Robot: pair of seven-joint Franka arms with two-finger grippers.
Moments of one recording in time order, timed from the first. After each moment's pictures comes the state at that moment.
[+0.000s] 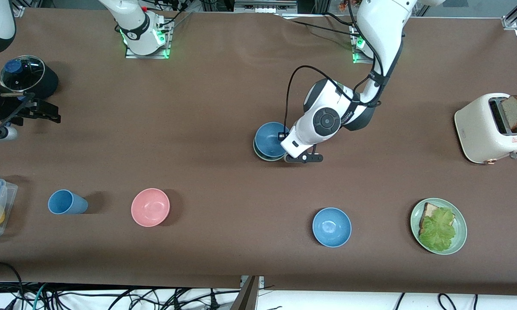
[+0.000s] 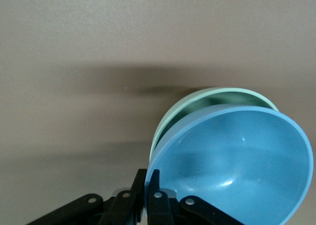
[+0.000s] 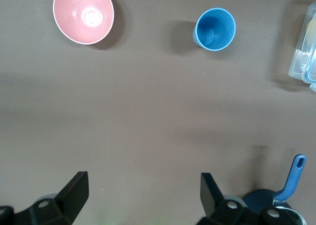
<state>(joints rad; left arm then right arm) -0.54 0.58 -0.05 -1.75 -0.32 2.19 -0.44 -0.07 0.16 0.06 -1.51 -0.06 1.55 -0.12</state>
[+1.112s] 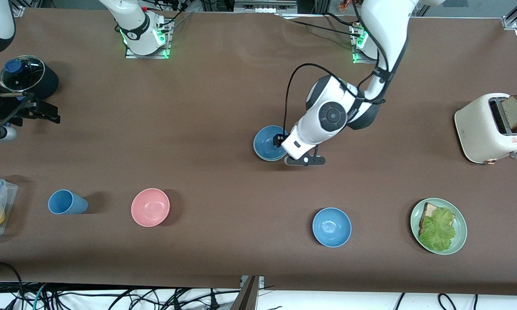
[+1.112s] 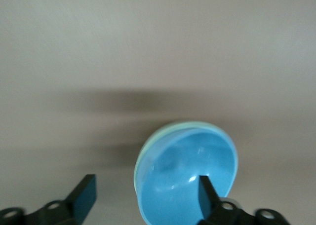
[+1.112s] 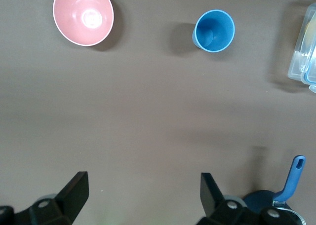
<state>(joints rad) -0.51 0.50 -0.04 -1.72 -0.32 2.26 -0.44 -0.07 0.16 0.06 -1.50 -0.06 1.55 -0.12</state>
